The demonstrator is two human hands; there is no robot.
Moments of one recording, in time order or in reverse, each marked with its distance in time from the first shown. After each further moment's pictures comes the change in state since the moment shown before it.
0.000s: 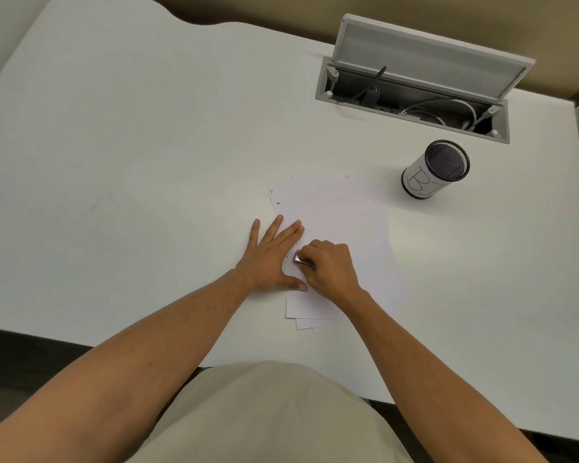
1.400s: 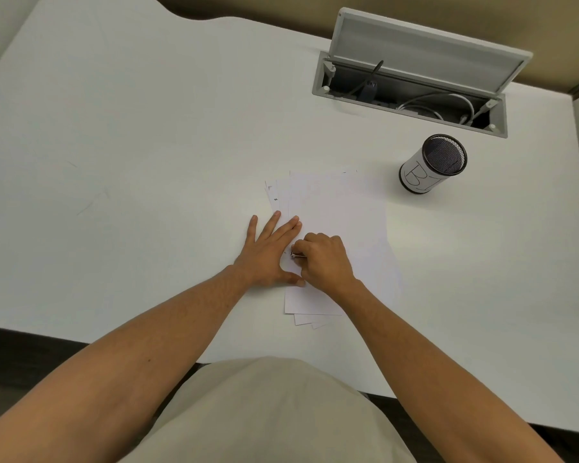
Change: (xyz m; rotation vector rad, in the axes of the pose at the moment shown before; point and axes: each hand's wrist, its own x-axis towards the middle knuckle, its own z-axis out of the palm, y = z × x) left_hand 0.001 0.001 0.000 0.011 -0.003 0.001; right_hand 0.008 -0.004 0.000 -0.124 -0.056 -0.034
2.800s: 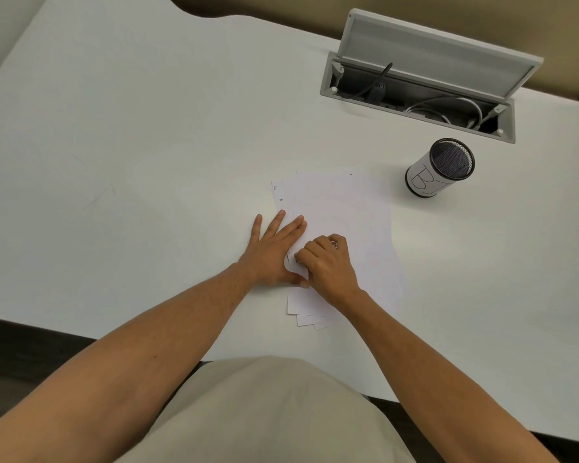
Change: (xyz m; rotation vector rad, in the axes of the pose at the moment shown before) left_hand 0.004 -0.002 0.004 -0.002 0.002 -0.011; right_hand -0.016 0.003 0.008 -0.086 0.199 -0.201
